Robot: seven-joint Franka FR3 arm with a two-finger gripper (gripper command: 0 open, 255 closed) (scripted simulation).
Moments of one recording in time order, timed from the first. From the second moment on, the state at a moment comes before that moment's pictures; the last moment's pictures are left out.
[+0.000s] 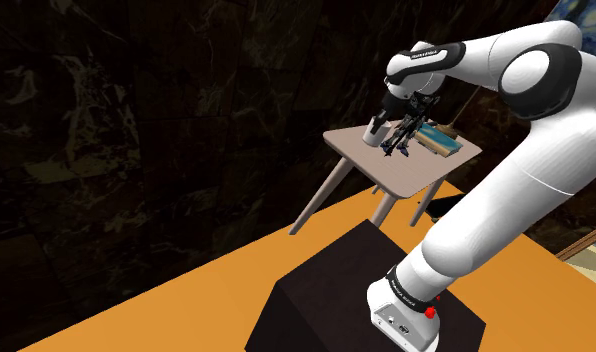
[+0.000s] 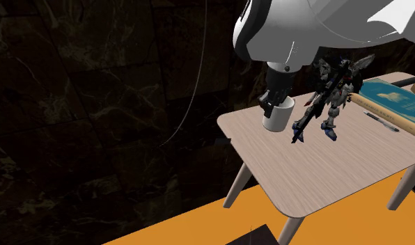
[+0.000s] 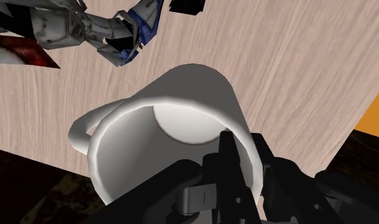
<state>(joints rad) -0.10 -0.02 -0.56 -2.06 0.01 2.13 -0.86</state>
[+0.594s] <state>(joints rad) -0.10 -0.05 -0.56 -1.97 -0.01 2.01 -0.85</state>
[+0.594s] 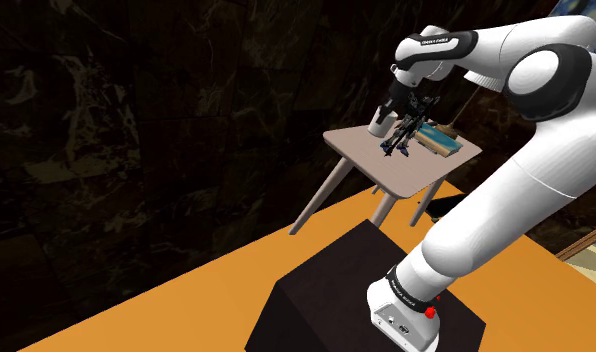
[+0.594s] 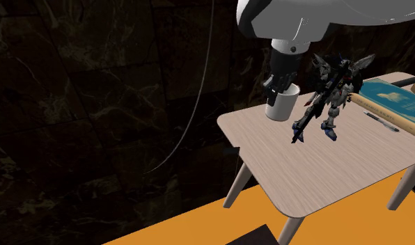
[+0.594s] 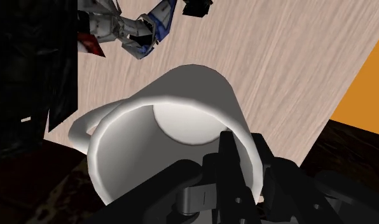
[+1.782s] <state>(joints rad) -0.09 -0.06 -0.56 -1.73 -0.01 1.77 -0.84</state>
